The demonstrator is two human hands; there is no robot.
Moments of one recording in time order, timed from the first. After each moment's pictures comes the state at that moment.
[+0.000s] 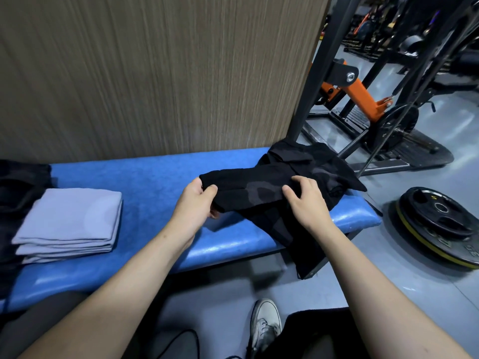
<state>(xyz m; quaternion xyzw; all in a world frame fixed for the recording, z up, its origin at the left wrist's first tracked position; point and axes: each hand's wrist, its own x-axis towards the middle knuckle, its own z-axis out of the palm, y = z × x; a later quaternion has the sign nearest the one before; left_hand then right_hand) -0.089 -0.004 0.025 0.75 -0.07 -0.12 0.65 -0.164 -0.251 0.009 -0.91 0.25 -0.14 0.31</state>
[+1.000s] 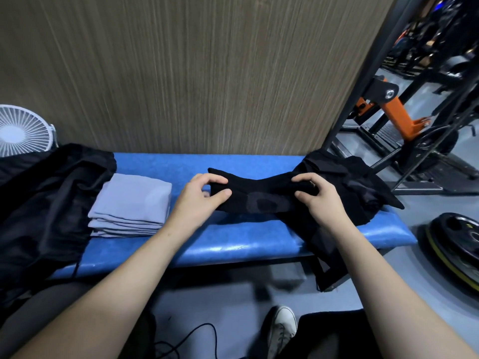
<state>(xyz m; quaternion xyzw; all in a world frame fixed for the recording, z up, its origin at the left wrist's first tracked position) -0.090 0.087 0.040 0.80 -0.12 -0.03 0.59 -0.149 -0.184 0.043 -0.84 0.12 -0.18 0.49</state>
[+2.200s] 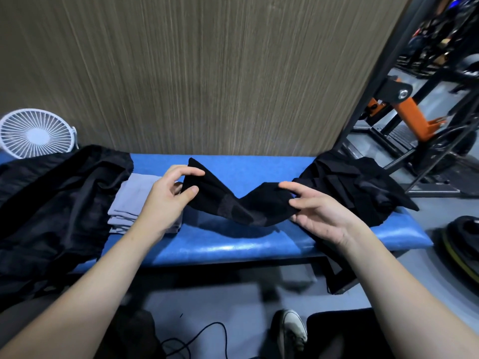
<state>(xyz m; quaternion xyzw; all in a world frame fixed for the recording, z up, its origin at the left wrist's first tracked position) -0.088 0.158 0.045 0.75 -0.19 0.04 0.63 -0.148 -0.160 0.050 -0.51 0.08 0.12 0.85</state>
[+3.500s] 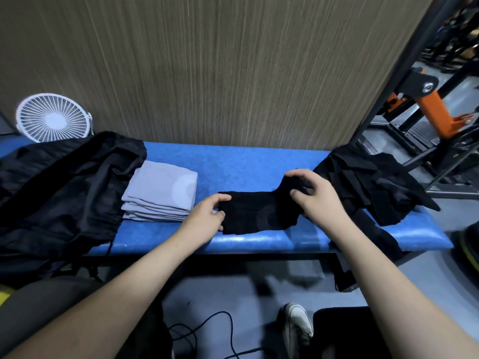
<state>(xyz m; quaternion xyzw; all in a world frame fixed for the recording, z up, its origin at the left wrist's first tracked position) -0.101 0.124 -0.009 0.85 -0.07 -0.13 0.51 -0.139 -0.130 0.036 -0.86 0.05 -0.13 0.49</state>
